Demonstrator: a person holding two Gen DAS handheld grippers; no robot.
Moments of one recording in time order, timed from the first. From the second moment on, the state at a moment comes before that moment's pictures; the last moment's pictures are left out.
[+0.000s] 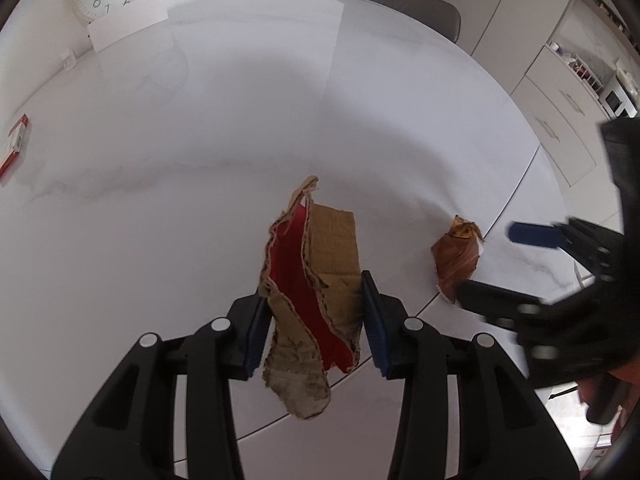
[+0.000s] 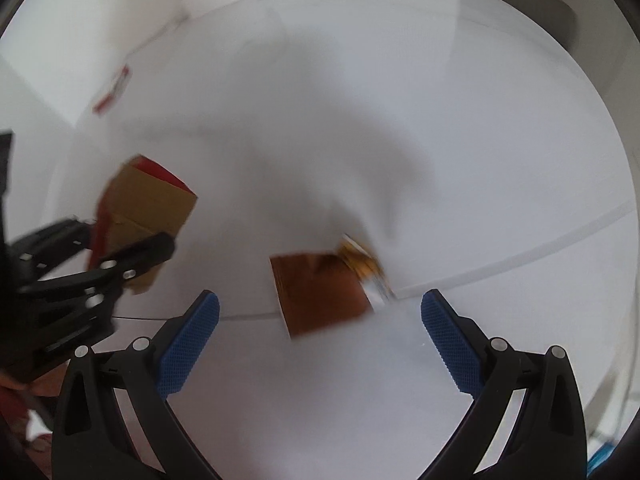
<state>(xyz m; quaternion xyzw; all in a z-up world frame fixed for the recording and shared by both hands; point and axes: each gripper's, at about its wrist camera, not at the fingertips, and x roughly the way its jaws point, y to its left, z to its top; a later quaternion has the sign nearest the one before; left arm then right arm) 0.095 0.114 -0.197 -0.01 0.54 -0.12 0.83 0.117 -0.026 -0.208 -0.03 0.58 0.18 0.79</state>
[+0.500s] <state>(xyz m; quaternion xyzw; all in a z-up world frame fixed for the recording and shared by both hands) 0.097 0.117 -0.208 -0.03 0.55 -0.11 0.83 0.132 0.004 -0.225 -0.14 0.57 0.20 0.78</state>
